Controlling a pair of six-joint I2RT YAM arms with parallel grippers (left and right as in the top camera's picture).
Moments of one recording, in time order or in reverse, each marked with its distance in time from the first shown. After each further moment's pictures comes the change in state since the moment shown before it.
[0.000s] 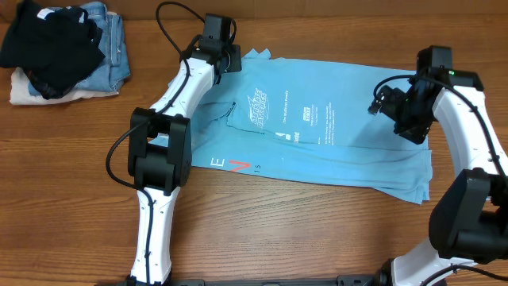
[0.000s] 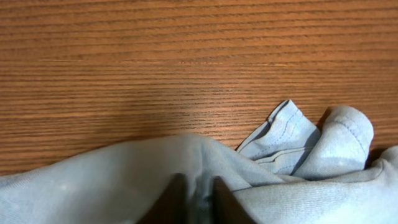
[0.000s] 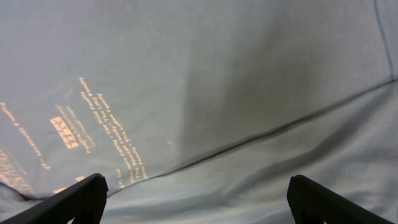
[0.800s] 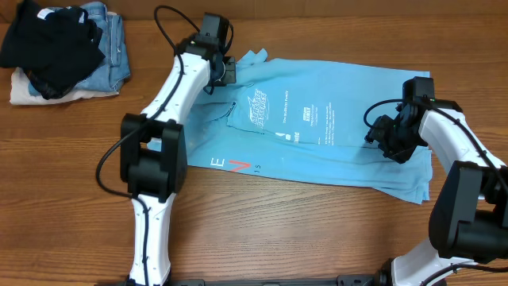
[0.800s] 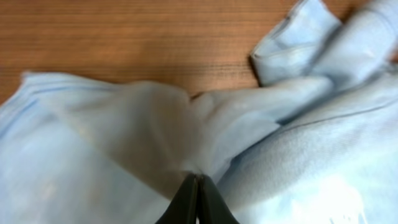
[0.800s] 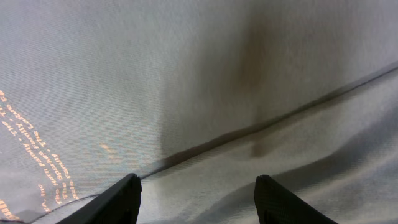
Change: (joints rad) left arm 0.002 -0.104 0.000 -0.377 -0.006 -0.002; right arm 0.000 0.002 -0.275 0.210 0.007 0.006
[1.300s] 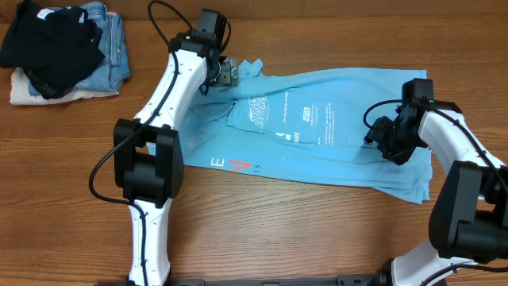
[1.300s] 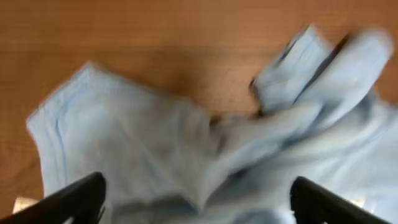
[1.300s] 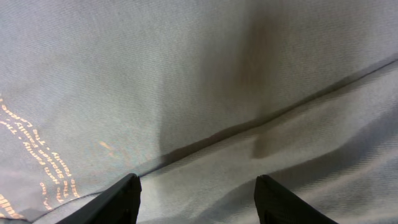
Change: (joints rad) left arm 0.000 -0.050 0.004 -0.055 -0.064 -0.003; right arm 0.000 0.000 -0.010 0.002 -0.016 0.020
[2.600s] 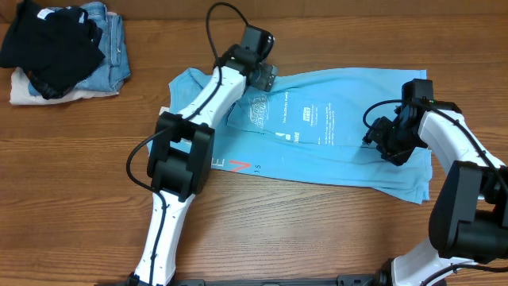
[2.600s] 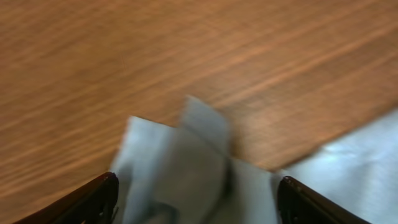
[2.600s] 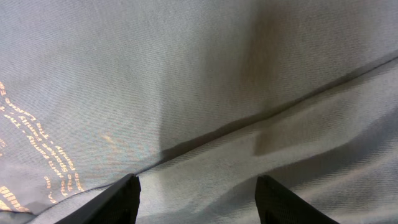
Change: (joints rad) left arm -0.148 0.159 0.000 0.376 -0.006 0.285; right arm 0.000 0.000 -0.001 -0.008 -0.022 0.002
